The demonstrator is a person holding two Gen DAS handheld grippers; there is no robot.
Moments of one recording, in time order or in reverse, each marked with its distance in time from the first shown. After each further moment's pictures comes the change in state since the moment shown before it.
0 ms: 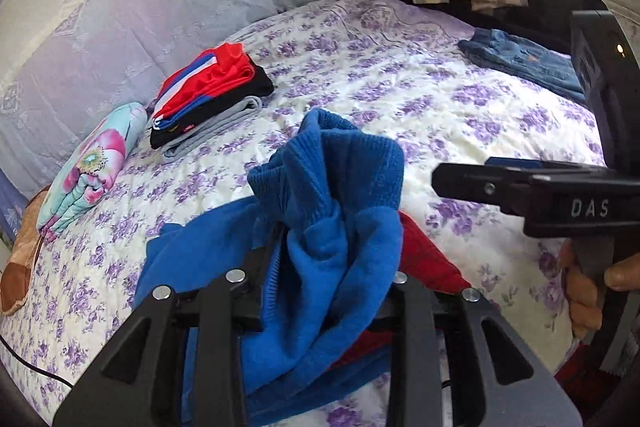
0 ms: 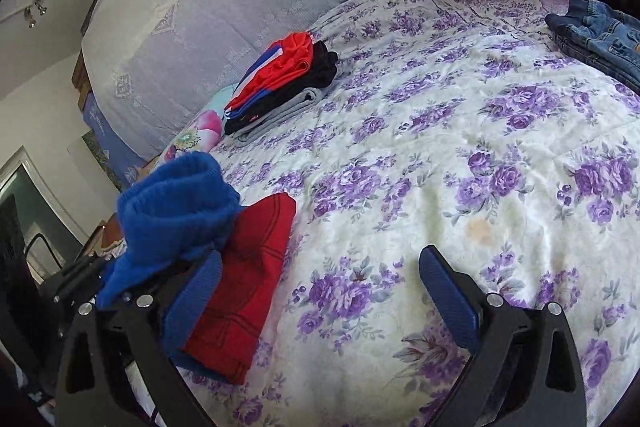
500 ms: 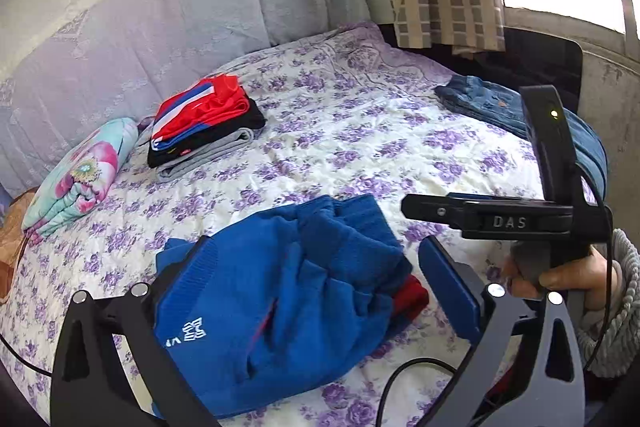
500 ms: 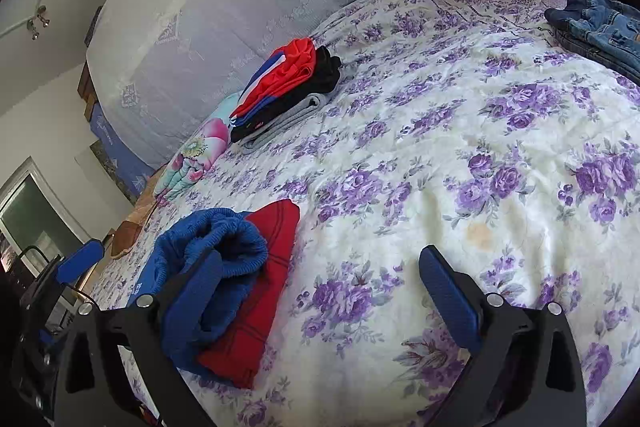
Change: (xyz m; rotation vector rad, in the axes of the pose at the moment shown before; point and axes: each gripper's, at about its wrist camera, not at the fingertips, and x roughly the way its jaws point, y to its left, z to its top) left arm -0.050 0.032 0.001 -0.091 -0.115 -0.086; right arm -0.001 -0.004 0.001 0.020 -0.014 0.029
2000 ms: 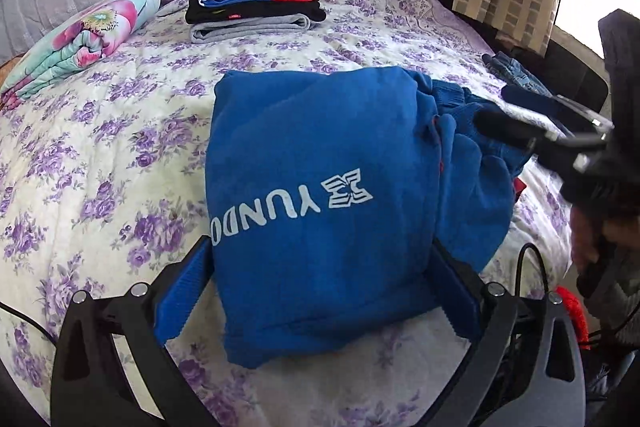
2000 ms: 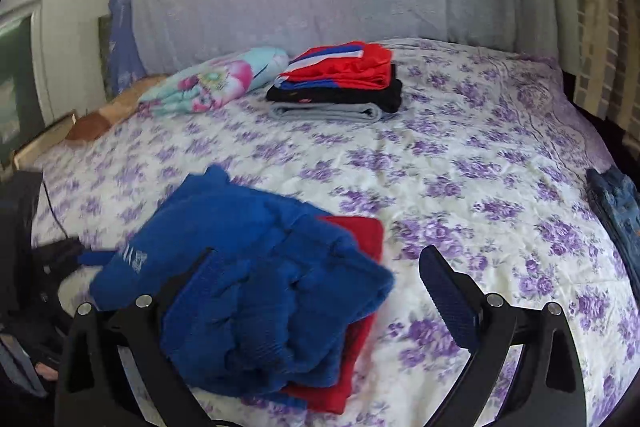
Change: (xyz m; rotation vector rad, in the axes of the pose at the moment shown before) left arm 0.023 0.107 -0.095 -0.262 0.219 -0.134; right arm 0.038 0.143 -0.028 -0.628 0.117 -0.283
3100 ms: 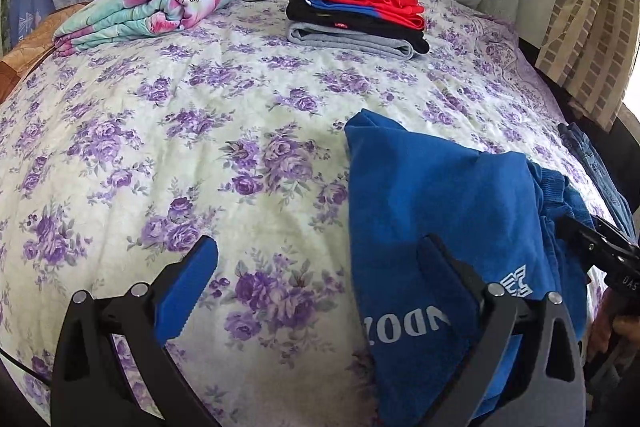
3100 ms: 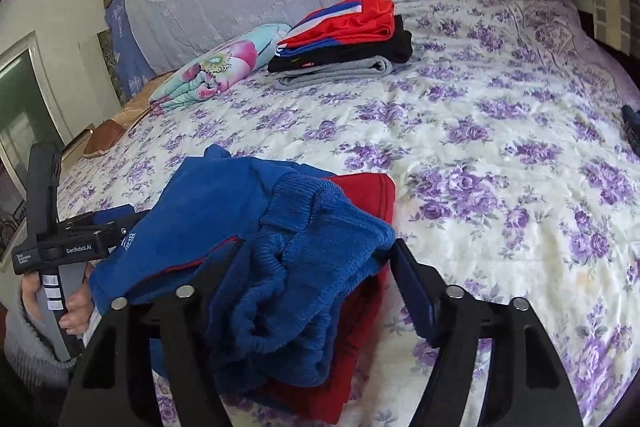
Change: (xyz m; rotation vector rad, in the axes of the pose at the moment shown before) left arm 0.017 0.073 0.034 -0.254 -0.016 0.148; right arm 0.020 -0.033 -0.012 0.192 -0.017 0.200
